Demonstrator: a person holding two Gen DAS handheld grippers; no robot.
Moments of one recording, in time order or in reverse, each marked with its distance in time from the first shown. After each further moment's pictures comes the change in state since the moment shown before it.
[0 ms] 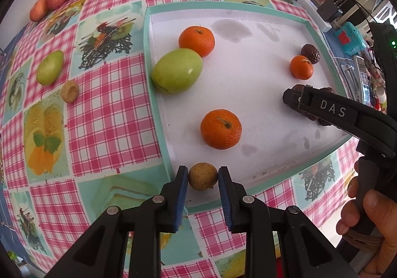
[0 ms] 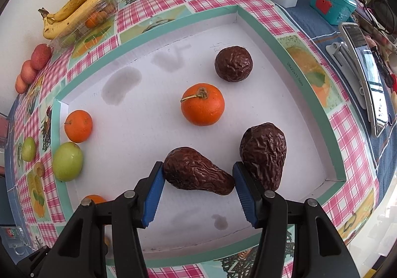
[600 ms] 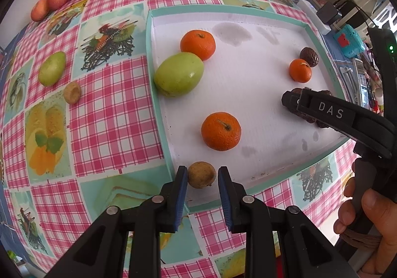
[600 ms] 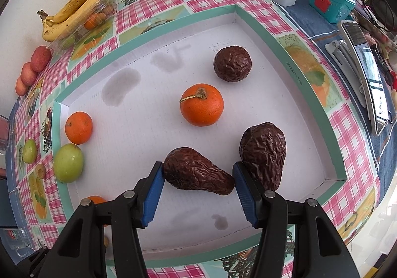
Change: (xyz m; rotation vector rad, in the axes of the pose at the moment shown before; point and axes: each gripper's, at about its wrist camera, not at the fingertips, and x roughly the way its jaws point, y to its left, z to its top) left arm -0.007 0.000 0.002 -0.009 -0.004 -0.005; right arm 0.000 0.000 0.001 0.012 0.001 0.007
